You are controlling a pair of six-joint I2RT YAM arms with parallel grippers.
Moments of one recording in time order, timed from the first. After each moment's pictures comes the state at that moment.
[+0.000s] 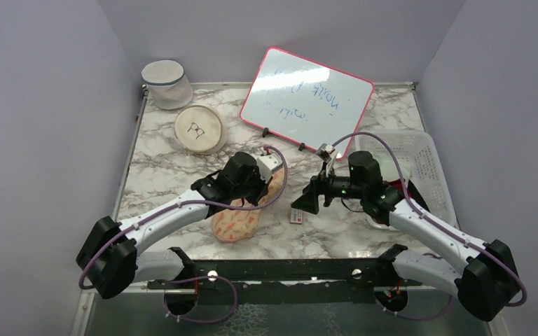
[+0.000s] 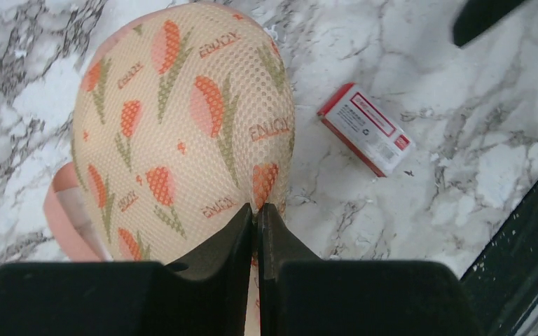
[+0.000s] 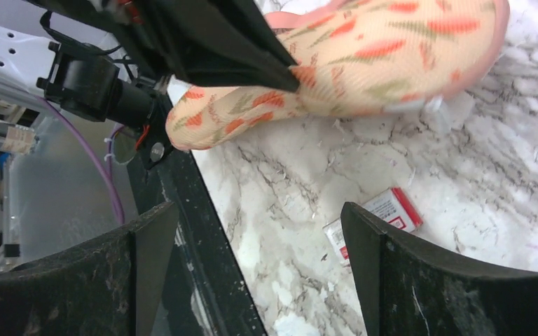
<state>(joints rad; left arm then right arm) -0.77 1.25 0.76 -0.24 0.09 -0.01 0.60 1.04 0.62 -0.05 -0.64 0.31</state>
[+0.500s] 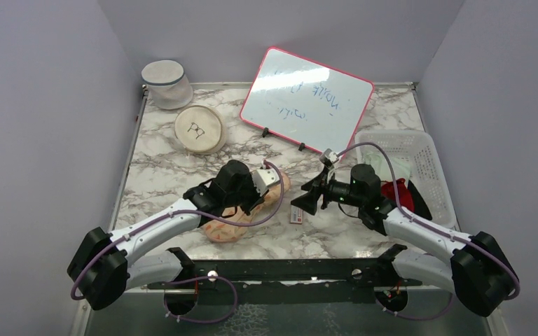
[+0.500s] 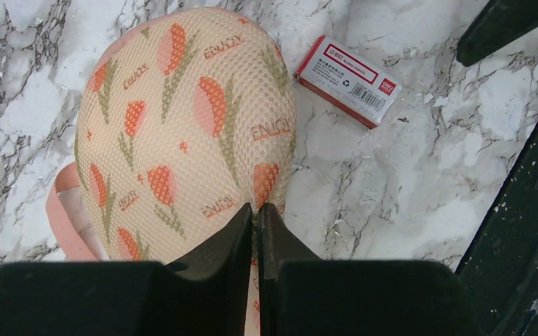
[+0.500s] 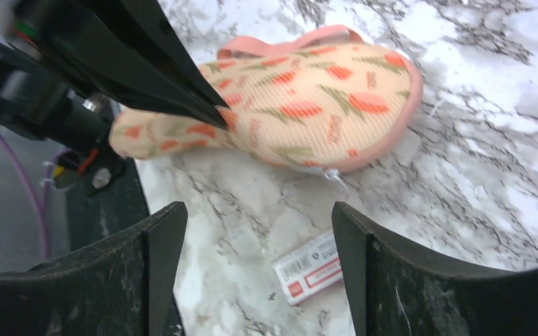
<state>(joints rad) -0.77 1.12 0.66 -0.22 0.23 0.20 0.60 1.06 0.43 0.36 -0.58 0.28</state>
